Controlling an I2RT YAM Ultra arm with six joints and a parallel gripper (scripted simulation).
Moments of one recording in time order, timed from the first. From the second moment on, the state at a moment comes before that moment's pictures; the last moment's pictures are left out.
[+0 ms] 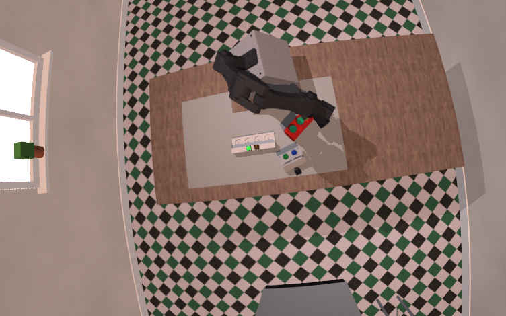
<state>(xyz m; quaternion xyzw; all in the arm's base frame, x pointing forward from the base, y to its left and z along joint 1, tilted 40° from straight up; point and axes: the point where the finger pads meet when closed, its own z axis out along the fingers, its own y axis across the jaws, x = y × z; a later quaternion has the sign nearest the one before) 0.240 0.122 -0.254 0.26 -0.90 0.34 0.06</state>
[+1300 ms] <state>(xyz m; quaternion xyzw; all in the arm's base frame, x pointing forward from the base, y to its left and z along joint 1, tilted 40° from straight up) 0.240 0.122 -0.254 0.57 -0.75 0.30 0.18</state>
